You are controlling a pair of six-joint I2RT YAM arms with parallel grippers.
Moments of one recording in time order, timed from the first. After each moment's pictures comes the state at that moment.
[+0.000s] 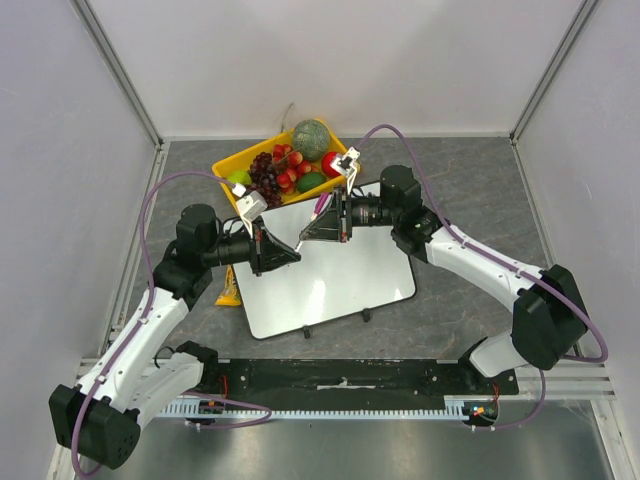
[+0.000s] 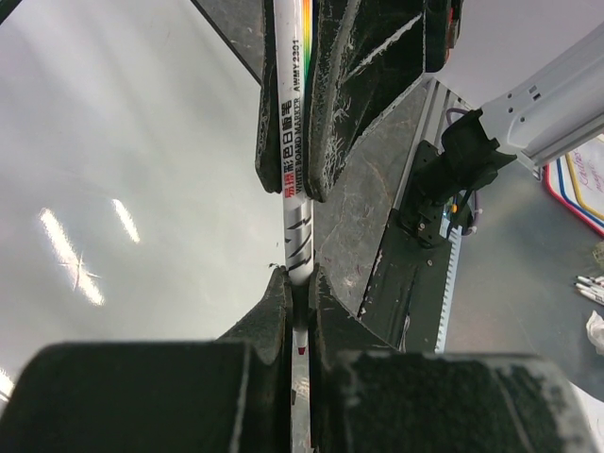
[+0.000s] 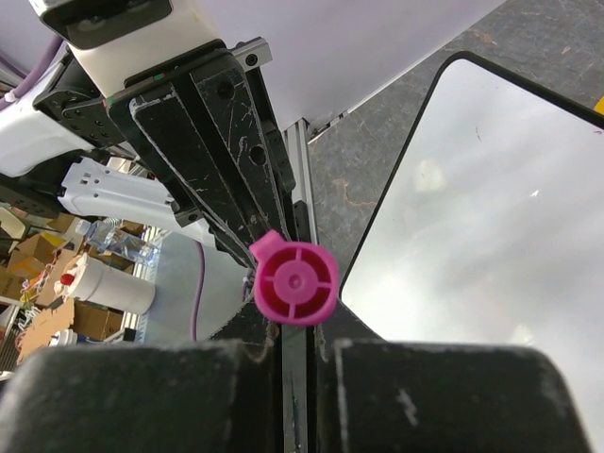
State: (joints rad) left arm -0.35 0.89 0.75 -0.18 0.90 -0.18; right arm 0.65 1.48 1.08 0.29 -0.88 0.60
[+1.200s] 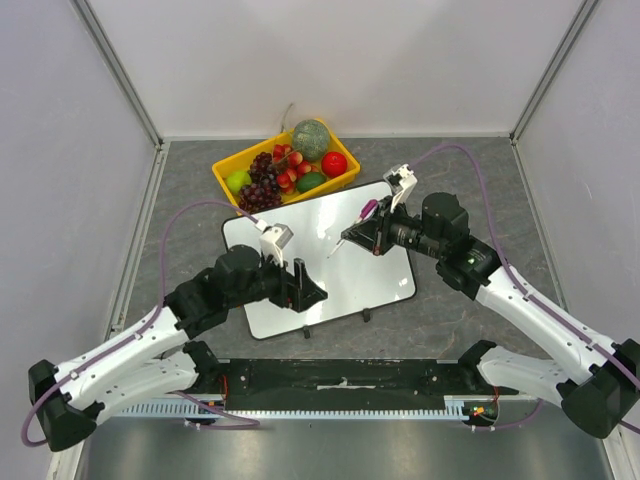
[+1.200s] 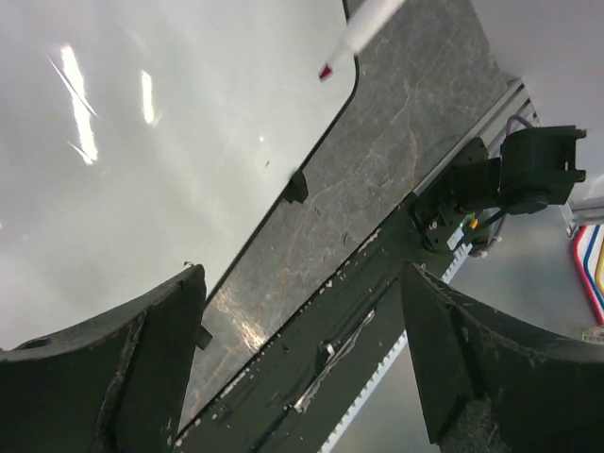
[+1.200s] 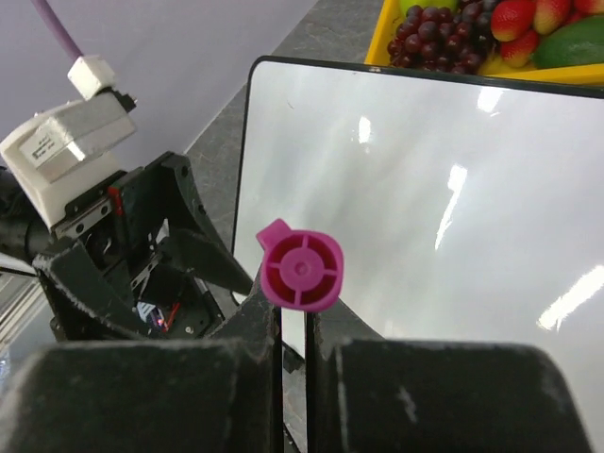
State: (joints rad) left arm -0.82 0.79 0.69 -0.33 0.20 -0.55; right arm 0.65 1.06 0.92 -0.07 -0.38 0.46
